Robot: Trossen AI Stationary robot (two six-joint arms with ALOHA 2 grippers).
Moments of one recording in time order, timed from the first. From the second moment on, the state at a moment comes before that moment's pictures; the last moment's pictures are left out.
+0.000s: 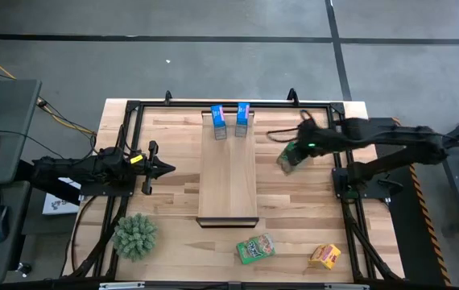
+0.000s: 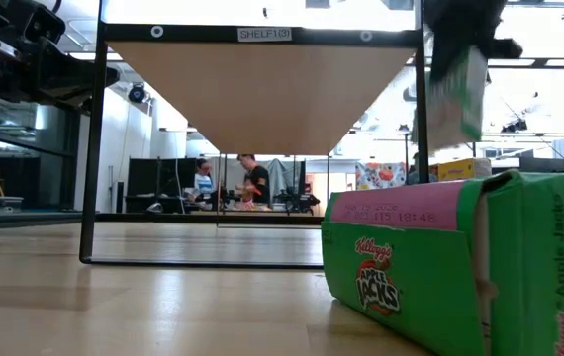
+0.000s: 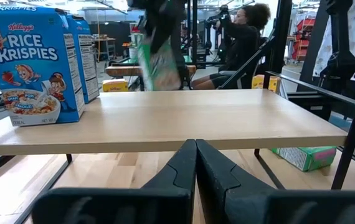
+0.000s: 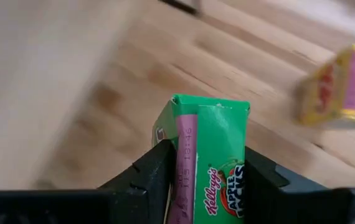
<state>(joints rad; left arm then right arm) 0.00 0.01 0.01 0.01 0.01 0.03 -0.04 1.13 1.18 -1.14 0.25 0.94</state>
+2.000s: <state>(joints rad) 0.00 0.01 0.01 0.01 0.01 0.03 0.04 1.81 1.95 -1.21 0.46 0.58</state>
